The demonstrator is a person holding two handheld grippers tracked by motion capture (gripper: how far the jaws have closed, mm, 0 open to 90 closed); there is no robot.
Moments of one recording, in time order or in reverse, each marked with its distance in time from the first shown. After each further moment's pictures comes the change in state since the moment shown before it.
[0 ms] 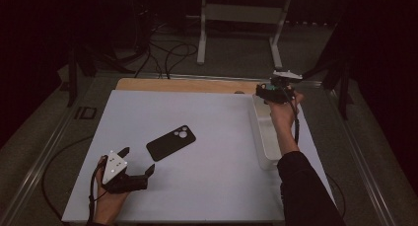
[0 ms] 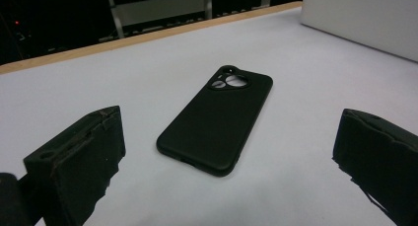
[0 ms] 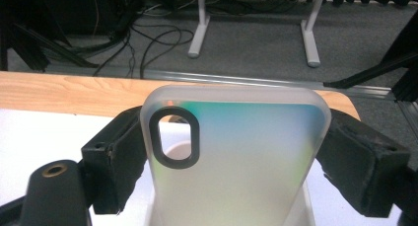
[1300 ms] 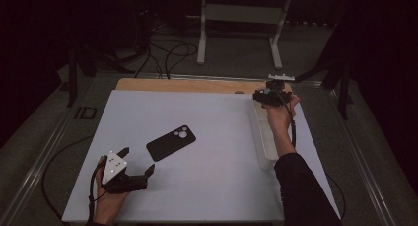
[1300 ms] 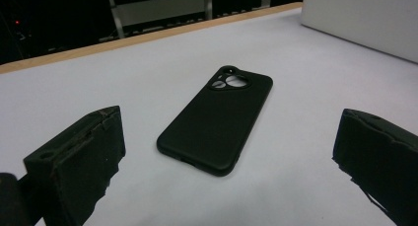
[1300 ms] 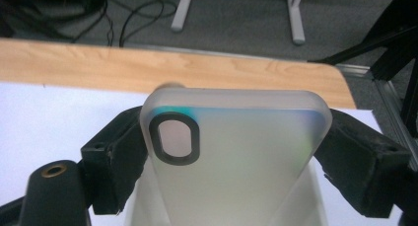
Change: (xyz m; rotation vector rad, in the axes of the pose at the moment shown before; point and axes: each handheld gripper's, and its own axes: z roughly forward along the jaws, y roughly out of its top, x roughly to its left) left arm 0.000 0.000 0.000 0.002 0.000 -0.001; right arm 0.008 -0.011 0.013 0.102 -0.069 -0.033
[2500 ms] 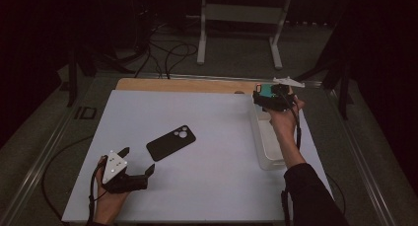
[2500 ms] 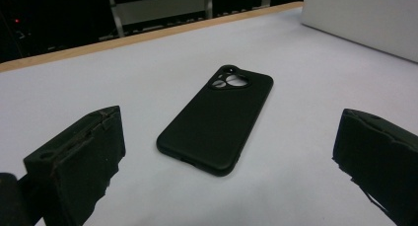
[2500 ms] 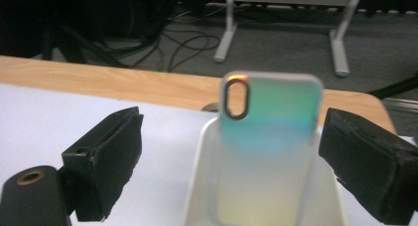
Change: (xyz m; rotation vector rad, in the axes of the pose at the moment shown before) left arm 0.000 0.000 0.001 0.003 0.001 -0.004; right arm -0.003 -0.009 -0.040 -0.145 0.179 0.003
